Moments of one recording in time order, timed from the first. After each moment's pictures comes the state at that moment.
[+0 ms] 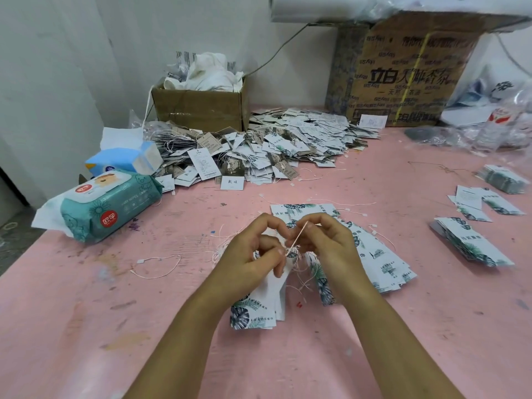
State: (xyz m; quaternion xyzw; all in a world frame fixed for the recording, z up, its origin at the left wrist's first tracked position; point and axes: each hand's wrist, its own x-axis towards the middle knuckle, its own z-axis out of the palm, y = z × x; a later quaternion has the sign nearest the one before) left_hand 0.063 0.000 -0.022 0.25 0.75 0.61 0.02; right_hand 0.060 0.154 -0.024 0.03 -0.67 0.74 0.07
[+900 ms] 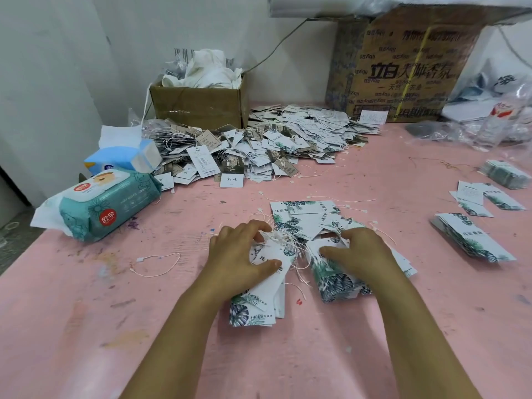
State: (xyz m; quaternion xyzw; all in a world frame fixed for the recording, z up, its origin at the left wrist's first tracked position) left_hand 0.045 -0.010 -0.042 0.15 0.93 0.33 -0.03; right_hand 0.054 0.200 -0.024 -0.15 -0.95 0.28 0.01
